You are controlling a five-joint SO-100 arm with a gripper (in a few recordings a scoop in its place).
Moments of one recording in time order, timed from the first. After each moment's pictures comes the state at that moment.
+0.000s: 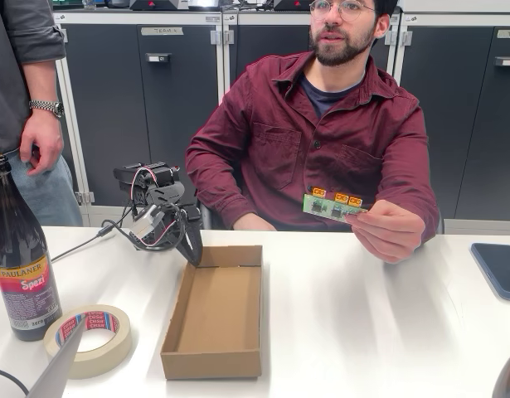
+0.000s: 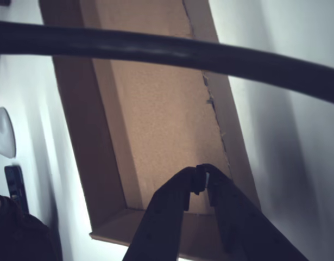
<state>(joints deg) -36.1 193.5 177.0 62.9 -28.7</state>
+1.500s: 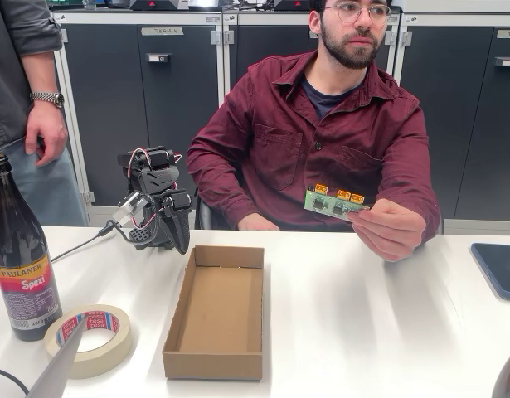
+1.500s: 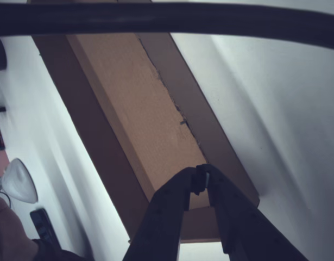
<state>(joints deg) -28.9 179.9 162.2 67.1 -22.5</state>
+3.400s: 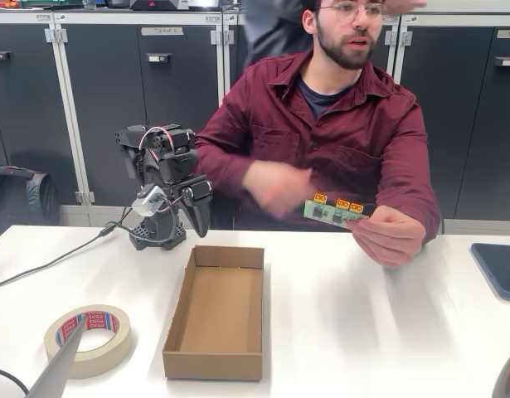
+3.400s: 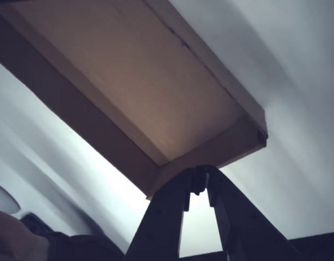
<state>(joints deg) -44.9 137.3 127.9 80.8 1.1</state>
